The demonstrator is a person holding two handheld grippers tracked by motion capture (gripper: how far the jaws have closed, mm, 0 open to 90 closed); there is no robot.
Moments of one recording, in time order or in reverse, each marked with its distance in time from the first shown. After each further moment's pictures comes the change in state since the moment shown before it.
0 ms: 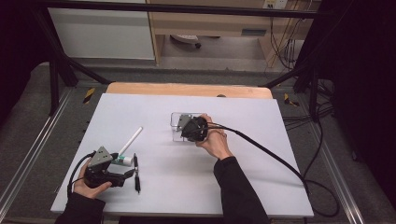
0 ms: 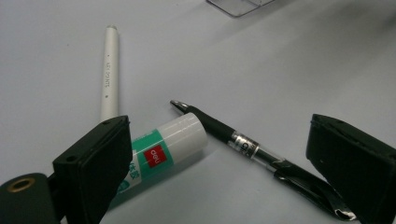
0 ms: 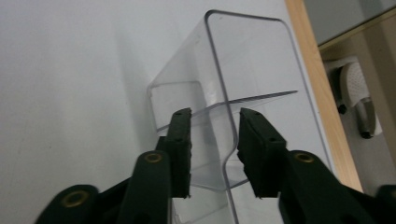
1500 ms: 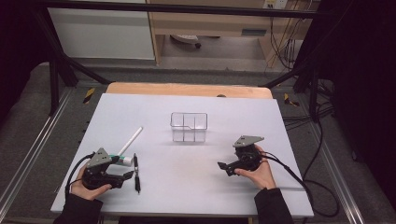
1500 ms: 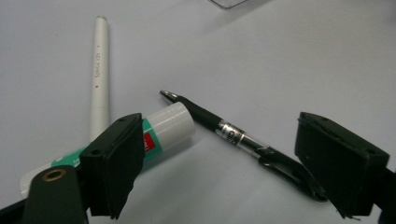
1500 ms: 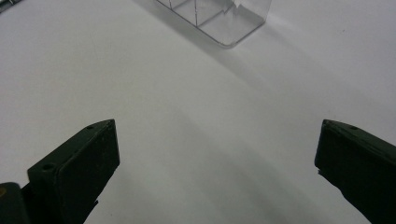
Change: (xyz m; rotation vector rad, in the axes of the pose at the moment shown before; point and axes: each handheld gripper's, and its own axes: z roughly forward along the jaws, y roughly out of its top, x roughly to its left) left arm -0.005 0.001 -0.007 0.042 -0.031 -0.002; right arm 0.046 -0.161 -0.067 -0.130 0.131 0.690
